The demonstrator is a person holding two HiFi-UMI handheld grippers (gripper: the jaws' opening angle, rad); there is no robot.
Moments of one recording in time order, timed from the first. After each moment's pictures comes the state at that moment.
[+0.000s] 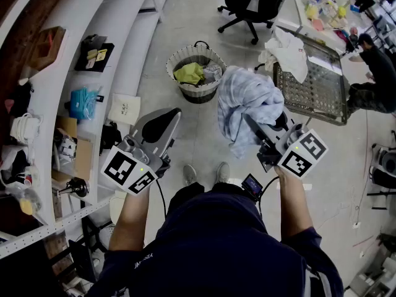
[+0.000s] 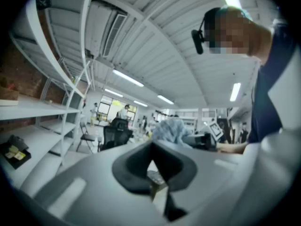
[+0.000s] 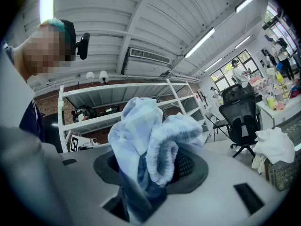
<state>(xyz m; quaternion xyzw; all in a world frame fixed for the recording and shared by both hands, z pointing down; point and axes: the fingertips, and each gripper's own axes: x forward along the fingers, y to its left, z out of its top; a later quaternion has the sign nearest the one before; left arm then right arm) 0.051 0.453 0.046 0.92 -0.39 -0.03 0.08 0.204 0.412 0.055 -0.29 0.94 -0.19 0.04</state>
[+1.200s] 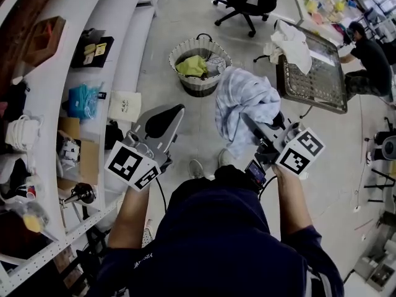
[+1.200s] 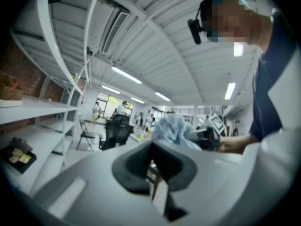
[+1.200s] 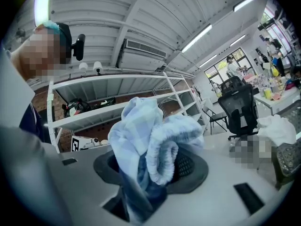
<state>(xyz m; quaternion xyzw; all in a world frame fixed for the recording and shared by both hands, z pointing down) -0.040 0.463 0.078 0.93 -0.36 -0.01 0.08 0.104 0.439 0.083 -0.32 0.92 -0.22 0.02</state>
